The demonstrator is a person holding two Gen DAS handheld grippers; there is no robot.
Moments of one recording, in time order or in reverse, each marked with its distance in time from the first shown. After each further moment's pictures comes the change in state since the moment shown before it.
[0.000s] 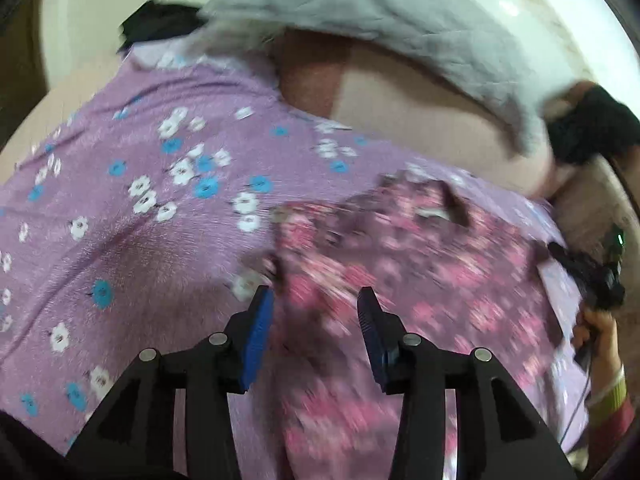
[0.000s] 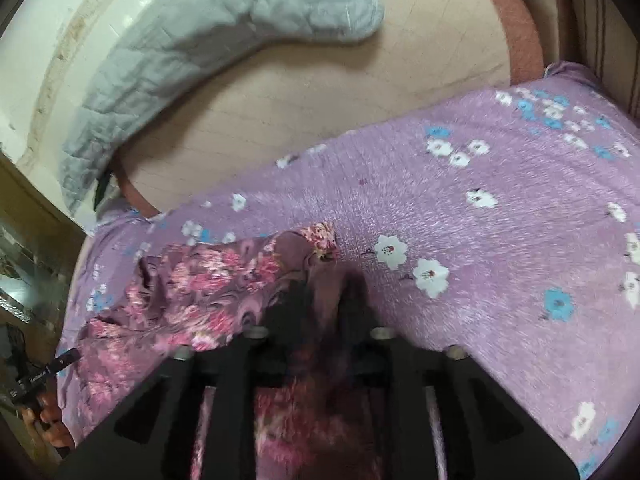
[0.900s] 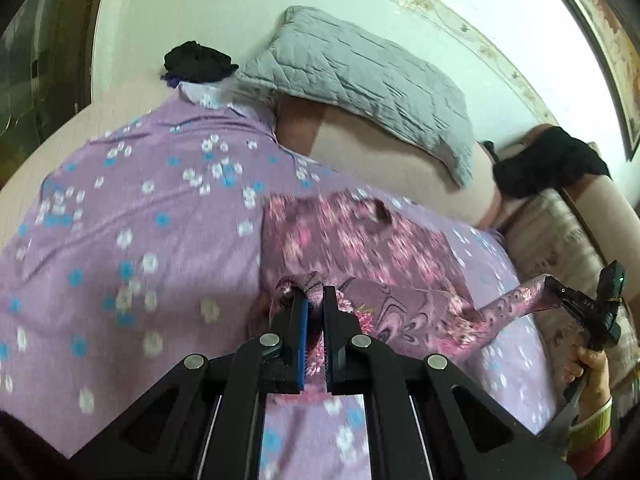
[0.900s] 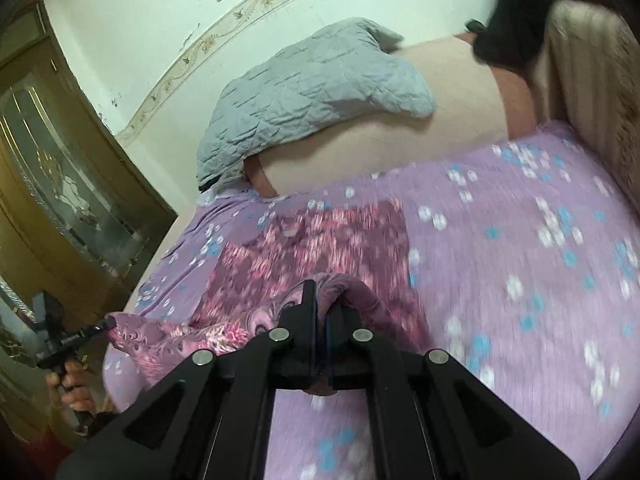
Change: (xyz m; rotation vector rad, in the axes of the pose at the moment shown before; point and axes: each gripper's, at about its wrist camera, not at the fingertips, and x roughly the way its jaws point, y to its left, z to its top) left arm -0.161 -0.035 -0.078 -0.143 -0.178 -0.014; right arm -0.194 0.051 -0.058 -0.162 -0.065 0.187
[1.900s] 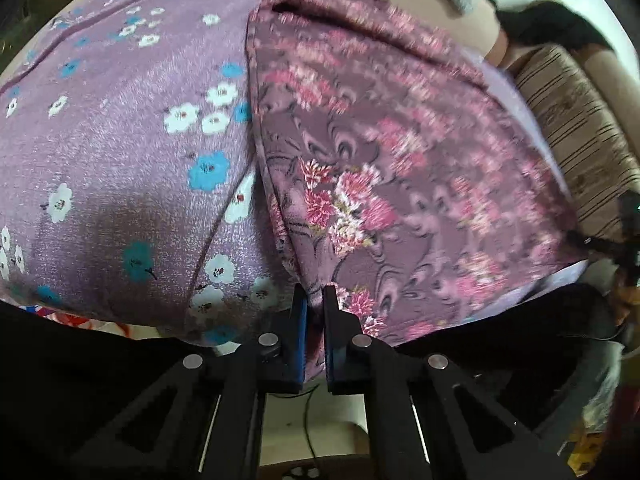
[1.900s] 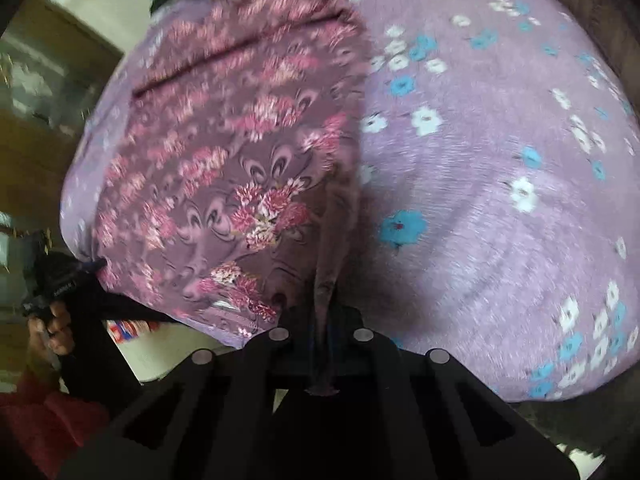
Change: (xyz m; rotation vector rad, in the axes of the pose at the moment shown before) left arm -0.032 0.000 -0.262 0.063 0.422 0.024; right arm -0.078 -0.044 -0.206 0.038 0.549 -0.131
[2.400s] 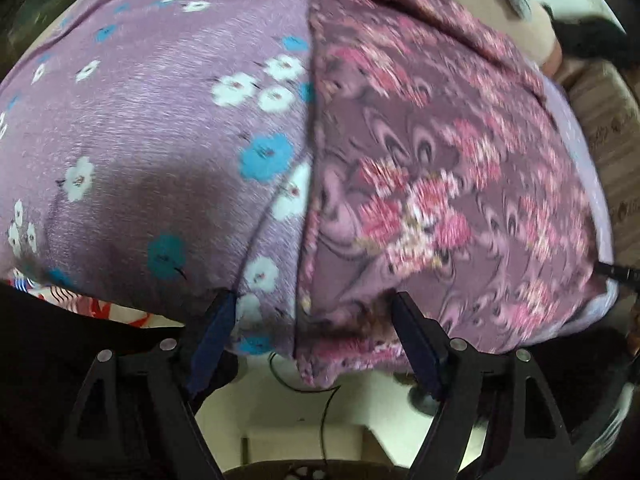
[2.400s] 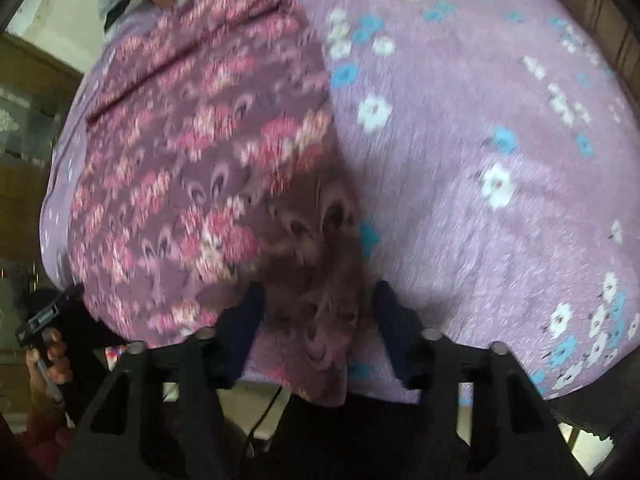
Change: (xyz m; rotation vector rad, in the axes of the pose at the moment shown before) left arm 0.034 0.021 0.013 -0.087 0.069 0.170; right arm 0.044 -0.018 0.020 0.081 0.155 -0.071
